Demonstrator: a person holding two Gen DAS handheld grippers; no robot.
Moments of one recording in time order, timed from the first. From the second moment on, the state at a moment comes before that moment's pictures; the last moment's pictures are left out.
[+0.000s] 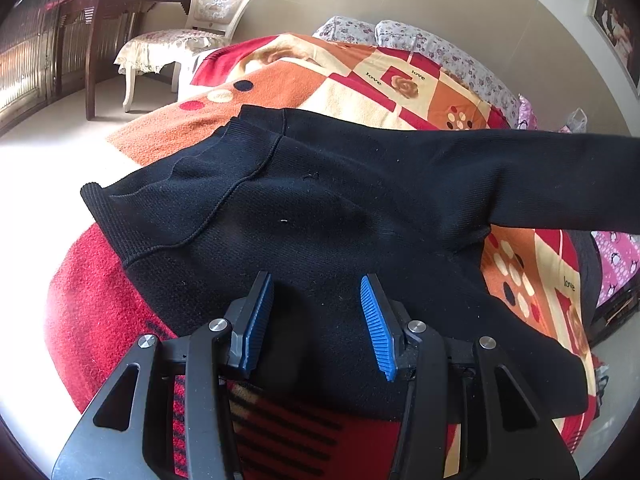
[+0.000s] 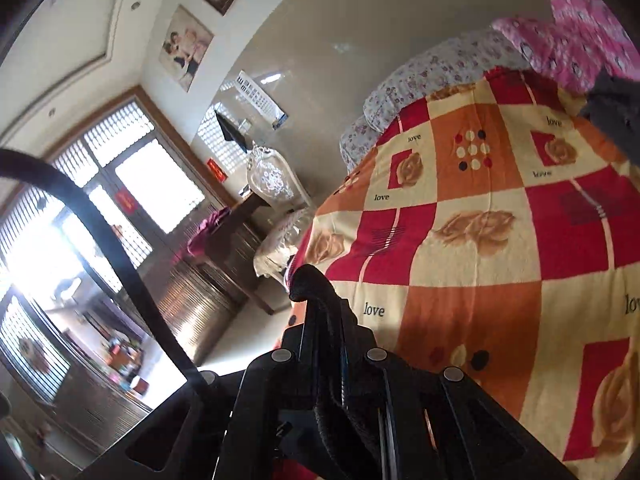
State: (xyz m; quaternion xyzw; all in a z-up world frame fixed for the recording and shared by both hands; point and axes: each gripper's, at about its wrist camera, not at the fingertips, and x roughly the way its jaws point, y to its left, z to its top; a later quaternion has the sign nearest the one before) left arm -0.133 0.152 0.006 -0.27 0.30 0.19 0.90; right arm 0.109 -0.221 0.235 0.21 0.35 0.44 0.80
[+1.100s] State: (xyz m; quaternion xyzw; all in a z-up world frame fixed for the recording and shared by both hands) left arm -0.108 0.131 0.007 -0.21 0.32 0.22 0.90; right arm 0.237 -0.377 -0.008 0.37 0.40 0.31 0.78
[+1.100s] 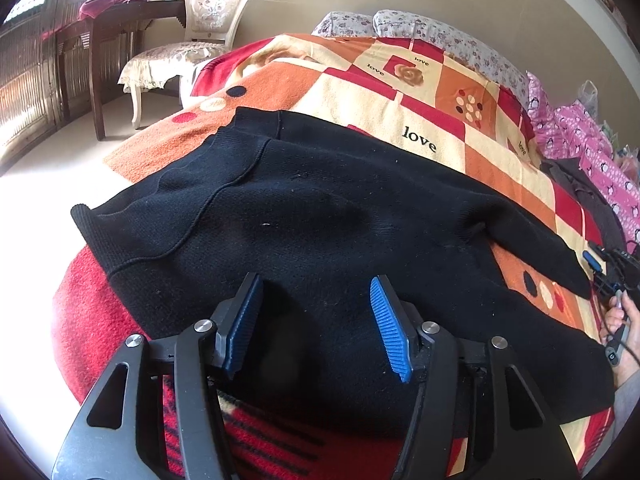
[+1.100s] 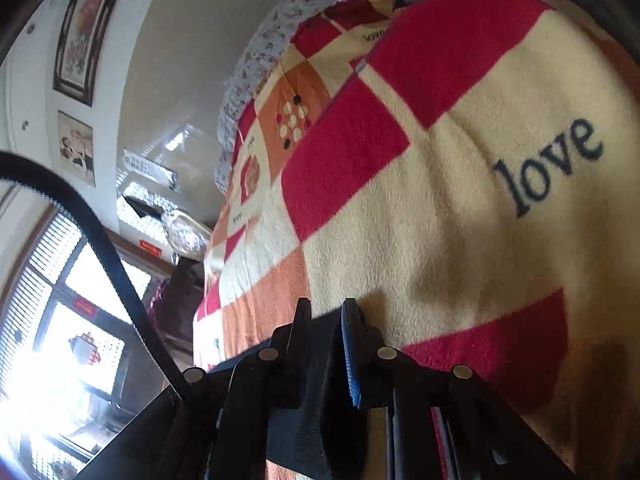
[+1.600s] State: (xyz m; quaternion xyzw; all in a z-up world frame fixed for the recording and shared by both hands) left arm -0.116 0.145 0.021 -0.23 0.30 0.20 0.90; right arm 0.232 -0.372 -0.006 0.37 0.38 0.27 0.80
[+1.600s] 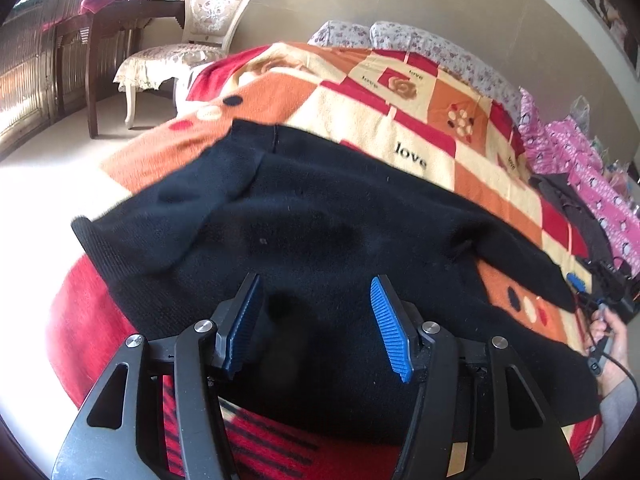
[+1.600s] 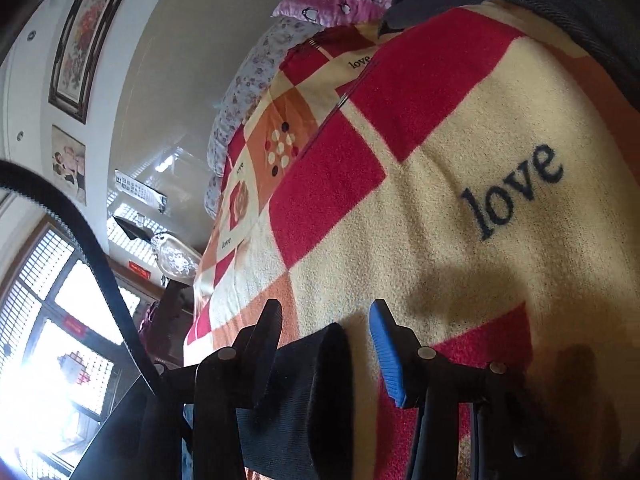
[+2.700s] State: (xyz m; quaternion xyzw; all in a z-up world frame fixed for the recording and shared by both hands) left arm 0.035 0.381 0.049 -0.12 0.40 -0.02 0.91; right arm 0.243 -0.347 -0.004 0.29 0.41 0.24 0.83
